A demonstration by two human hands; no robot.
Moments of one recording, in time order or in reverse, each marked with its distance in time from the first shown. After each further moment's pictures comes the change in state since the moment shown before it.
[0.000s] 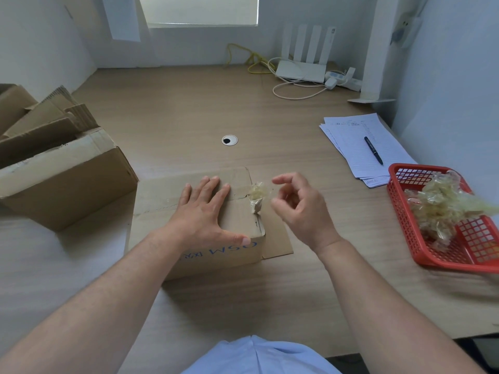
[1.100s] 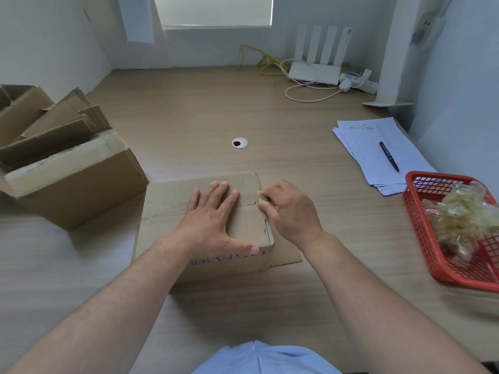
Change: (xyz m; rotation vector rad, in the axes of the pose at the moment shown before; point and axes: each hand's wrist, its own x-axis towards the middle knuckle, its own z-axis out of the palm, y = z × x) left_hand -0.003 0.003 -0.002 0.022 0.012 -0.002; right_hand 0.031 0.018 0.036 -0.524 -0.102 -0.176
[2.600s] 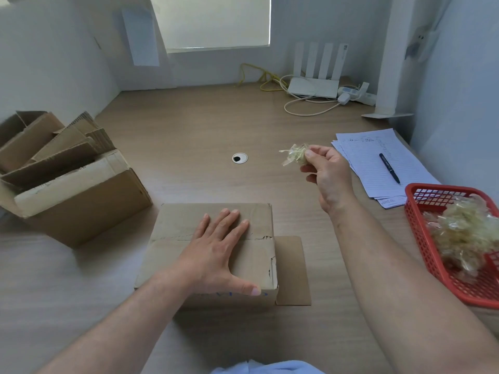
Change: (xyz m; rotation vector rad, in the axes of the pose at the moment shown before) left_hand -0.015 0.014 0.005 0.069 -0.039 0.137; right_hand 0.067 0.036 -0.064 1.035 0.316 0.566
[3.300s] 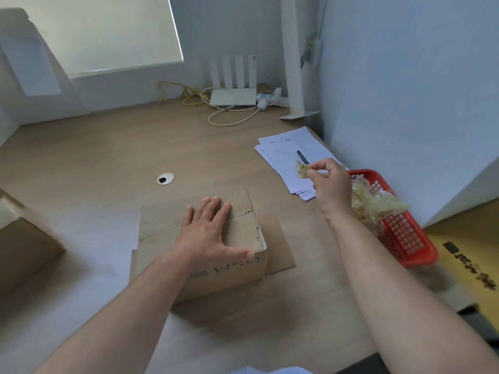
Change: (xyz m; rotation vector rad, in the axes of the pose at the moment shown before) left_hand 0.114 0.104 -0.015 -0.059 0.017 0.006; right_hand 0.013 0.000 -0.175 -0.427 0.346 -0.149
